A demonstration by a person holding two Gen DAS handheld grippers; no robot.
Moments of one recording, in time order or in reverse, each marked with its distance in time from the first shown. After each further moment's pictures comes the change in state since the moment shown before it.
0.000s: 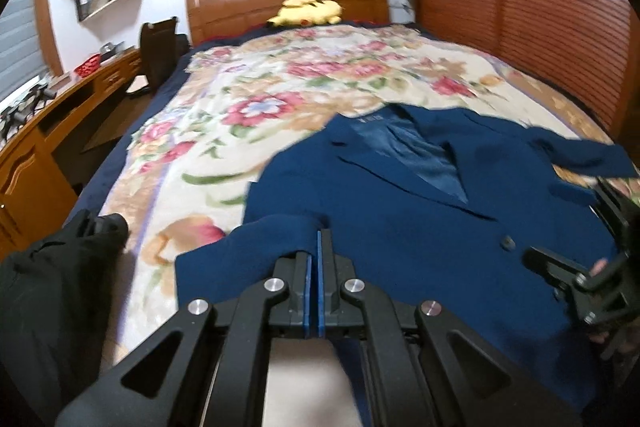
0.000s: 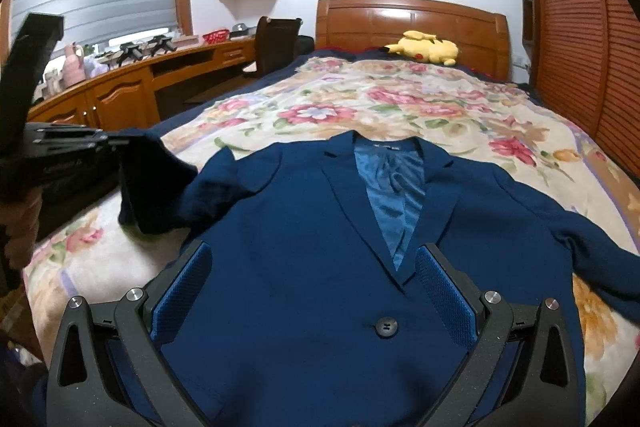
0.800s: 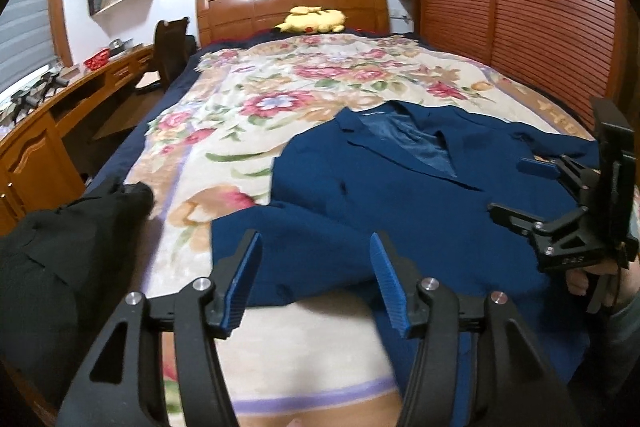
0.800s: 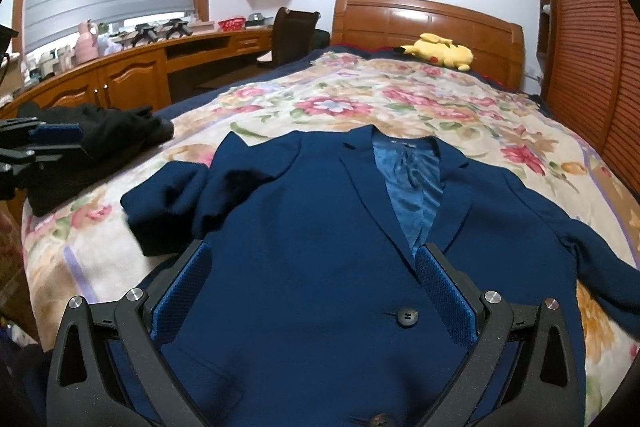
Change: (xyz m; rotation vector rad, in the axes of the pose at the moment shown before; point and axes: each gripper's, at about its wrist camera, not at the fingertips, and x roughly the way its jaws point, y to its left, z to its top) left arm -0.060 0.035 -0.053 -0.052 -0.044 -0.004; right arm -0.002 0.022 -0.008 -0.067 0.018 0.016
